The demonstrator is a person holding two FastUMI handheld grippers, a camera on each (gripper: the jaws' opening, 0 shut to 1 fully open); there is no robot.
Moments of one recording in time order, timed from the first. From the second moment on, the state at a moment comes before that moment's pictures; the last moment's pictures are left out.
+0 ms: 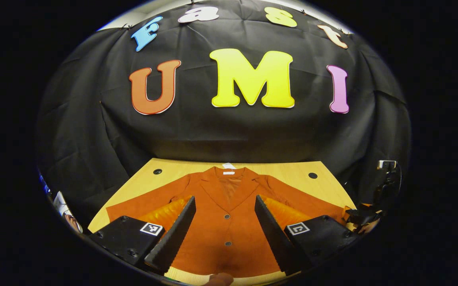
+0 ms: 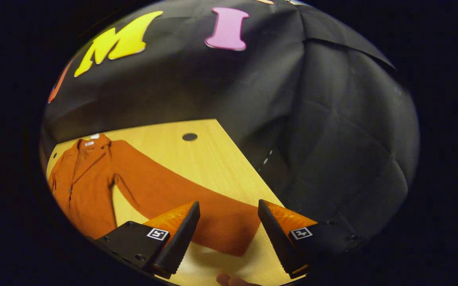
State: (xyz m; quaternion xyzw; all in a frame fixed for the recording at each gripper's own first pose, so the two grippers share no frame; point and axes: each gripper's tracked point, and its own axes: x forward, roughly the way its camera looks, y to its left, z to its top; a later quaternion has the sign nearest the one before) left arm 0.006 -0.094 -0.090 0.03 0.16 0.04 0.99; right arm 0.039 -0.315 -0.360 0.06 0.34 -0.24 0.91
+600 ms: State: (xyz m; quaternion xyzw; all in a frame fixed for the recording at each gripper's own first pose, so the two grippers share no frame) left arm -0.001 -0.065 -0.090 0.04 0.15 0.06 0.99; right arm 0.023 -0.328 -0.416 0.21 0.48 -0.30 0.80
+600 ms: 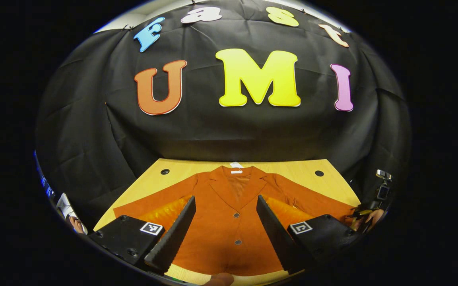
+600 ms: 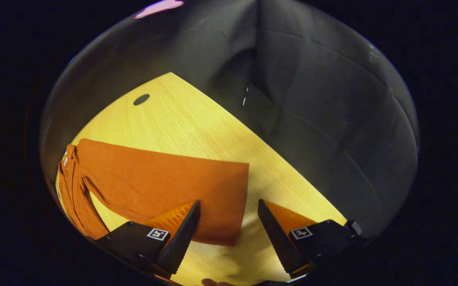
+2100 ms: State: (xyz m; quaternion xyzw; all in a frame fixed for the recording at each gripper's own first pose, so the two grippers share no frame) left arm -0.022 0.064 -0.116 0.02 0.18 0.13 0.98; right arm 0.035 -0.320 -0.401 0.35 0.61 -0.29 0.65
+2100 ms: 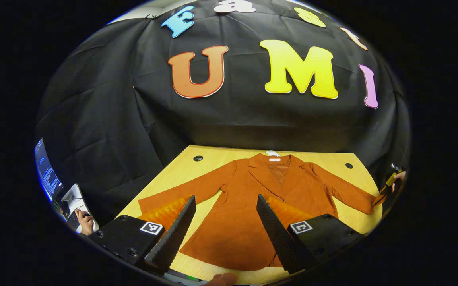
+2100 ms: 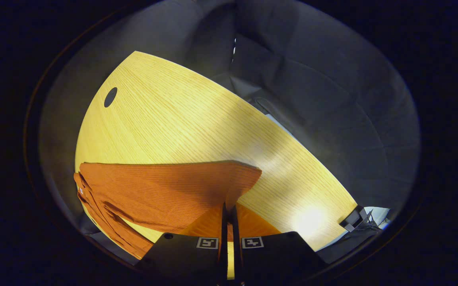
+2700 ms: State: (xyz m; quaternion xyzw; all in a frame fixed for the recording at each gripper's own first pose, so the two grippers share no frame) left arm -0.014 0.114 -0.114 0.01 0.14 0.11 0.98; right arm 0.158 -0.151 -0.241 0.33 0.54 -0.14 0.76
